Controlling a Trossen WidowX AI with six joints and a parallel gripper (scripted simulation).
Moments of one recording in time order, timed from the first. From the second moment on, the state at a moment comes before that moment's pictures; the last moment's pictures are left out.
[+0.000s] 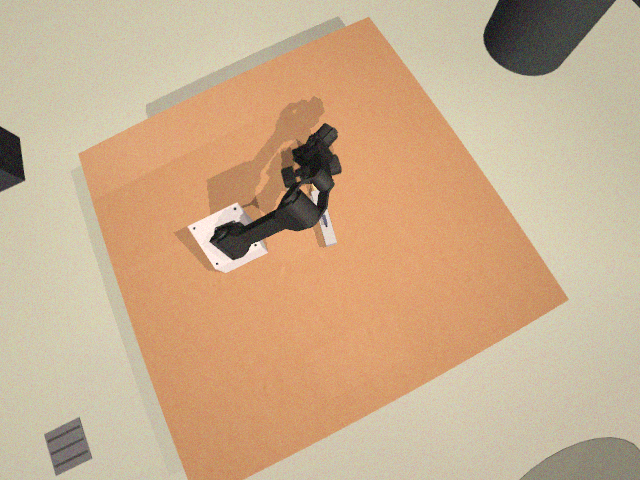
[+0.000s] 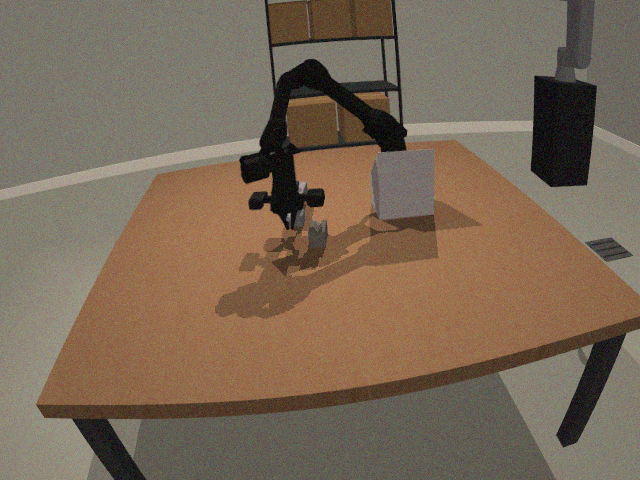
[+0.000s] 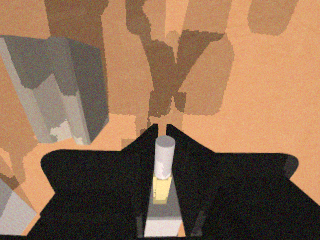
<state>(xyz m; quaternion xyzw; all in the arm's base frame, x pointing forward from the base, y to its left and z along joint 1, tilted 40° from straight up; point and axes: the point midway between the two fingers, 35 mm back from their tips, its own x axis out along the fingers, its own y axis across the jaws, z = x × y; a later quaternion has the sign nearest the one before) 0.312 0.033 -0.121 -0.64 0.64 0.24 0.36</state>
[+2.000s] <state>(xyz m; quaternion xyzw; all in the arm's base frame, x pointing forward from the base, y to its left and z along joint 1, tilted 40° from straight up) 0.313 0.030 -0.125 -0.63 0.64 0.24 0.36</state>
